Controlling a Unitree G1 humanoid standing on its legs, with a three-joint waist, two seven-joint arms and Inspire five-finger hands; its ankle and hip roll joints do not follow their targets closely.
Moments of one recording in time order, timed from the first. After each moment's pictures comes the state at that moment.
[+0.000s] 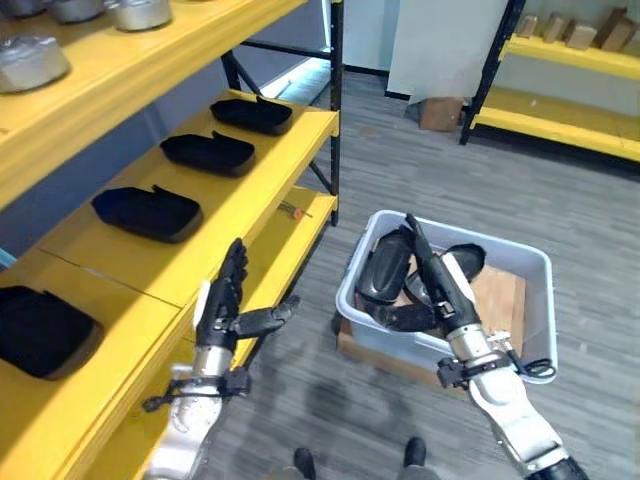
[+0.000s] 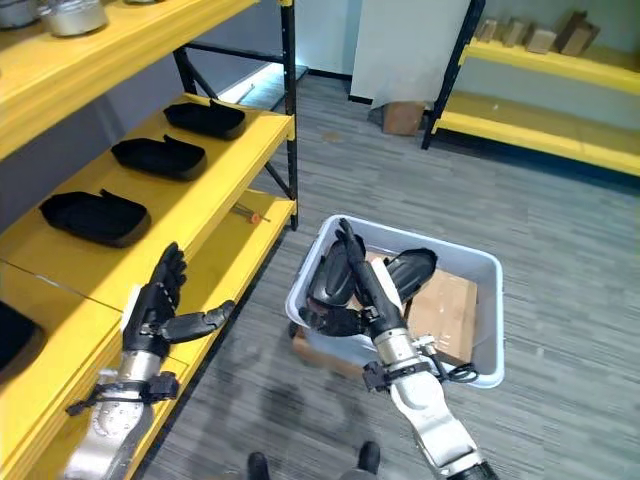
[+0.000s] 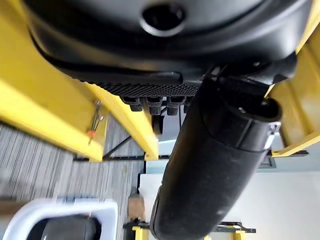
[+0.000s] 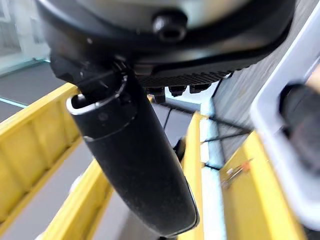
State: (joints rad) left arm 0.19 0.41 -0.13 -0.07 -0.31 -0.24 0.21; right arm 0.00 -0.46 0.27 -0.13 0.08 -0.17 -0.15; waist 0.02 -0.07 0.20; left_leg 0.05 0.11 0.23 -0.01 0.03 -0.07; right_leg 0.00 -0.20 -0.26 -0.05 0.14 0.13
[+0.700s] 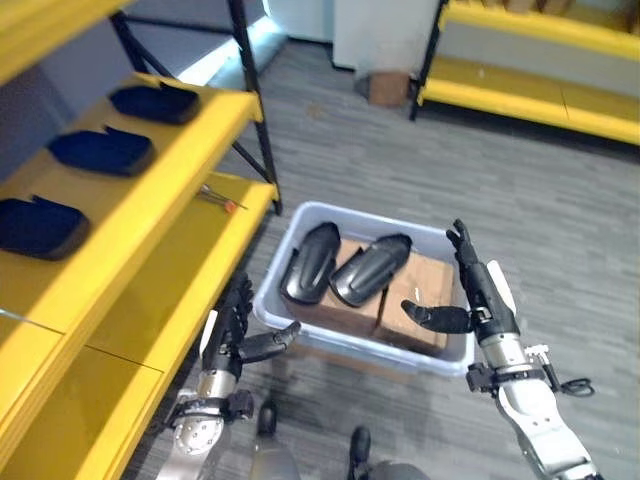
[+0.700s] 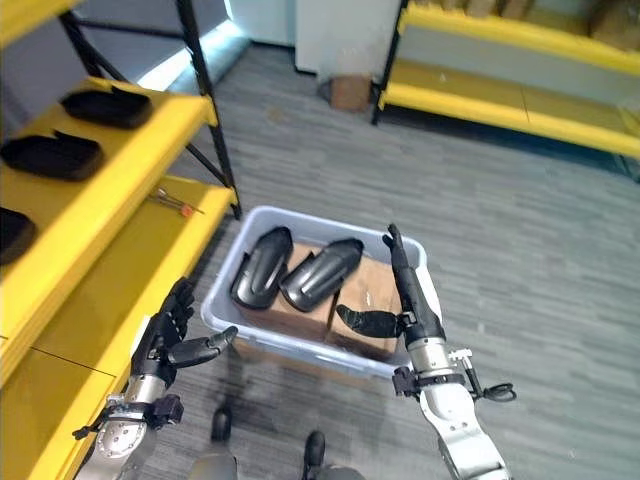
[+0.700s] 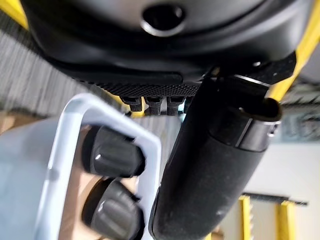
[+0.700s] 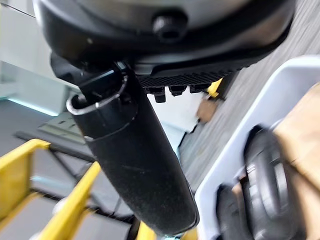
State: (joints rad) left arm 0.22 0.41 -0.17 0.03 -0.35 -0.22 0.17; right arm 0.11 -0.49 0.13 -0.12 0.08 -0.20 -0.20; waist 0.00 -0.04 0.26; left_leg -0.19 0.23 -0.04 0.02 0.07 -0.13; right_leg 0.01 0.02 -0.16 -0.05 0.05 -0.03
